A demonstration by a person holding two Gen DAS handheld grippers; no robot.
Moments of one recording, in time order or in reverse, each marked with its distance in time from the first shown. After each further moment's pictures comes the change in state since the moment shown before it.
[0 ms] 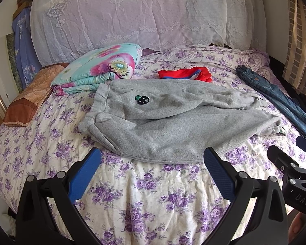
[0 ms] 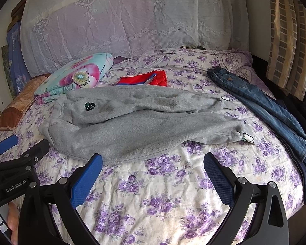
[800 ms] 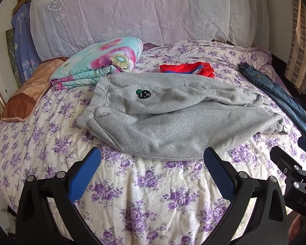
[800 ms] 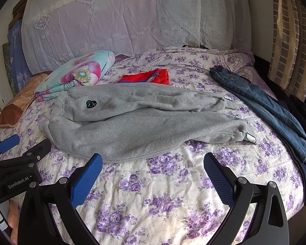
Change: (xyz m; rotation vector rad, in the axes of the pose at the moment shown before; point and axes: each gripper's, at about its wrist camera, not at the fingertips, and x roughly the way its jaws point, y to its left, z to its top) left arm 0.021 0.006 -0.005 -0.007 0.059 -0.013; right arm 0.014 0.003 -0.007 -0.007 0.026 0.005
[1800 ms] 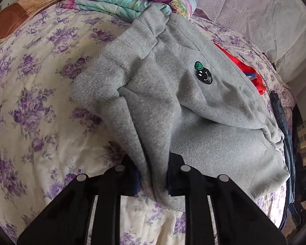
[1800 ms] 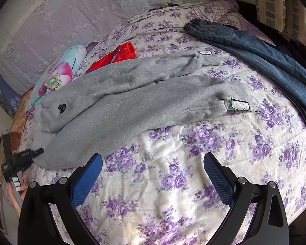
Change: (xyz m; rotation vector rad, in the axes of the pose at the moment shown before) left arm 0.156 0.137 0.000 -0.460 0.277 -0.164; right arm 0.077 -0.155 0.017 0.338 0.254 0.152
